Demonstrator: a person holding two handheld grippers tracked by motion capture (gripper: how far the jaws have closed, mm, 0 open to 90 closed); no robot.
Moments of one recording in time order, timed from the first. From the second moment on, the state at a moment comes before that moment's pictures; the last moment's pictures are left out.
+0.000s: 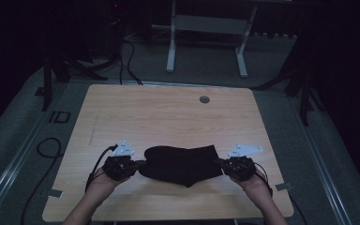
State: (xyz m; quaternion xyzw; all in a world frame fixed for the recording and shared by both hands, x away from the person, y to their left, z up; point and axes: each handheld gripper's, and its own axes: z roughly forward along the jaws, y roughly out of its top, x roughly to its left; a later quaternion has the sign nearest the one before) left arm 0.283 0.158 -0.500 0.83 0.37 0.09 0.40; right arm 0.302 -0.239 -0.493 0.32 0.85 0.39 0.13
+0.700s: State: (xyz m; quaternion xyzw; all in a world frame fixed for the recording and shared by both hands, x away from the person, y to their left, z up) left arm 0.349 0.157 -0.501 0.83 0.42 0.07 0.37; right arm 0.365 -0.227 -0.485 0.36 0.85 0.37 0.13
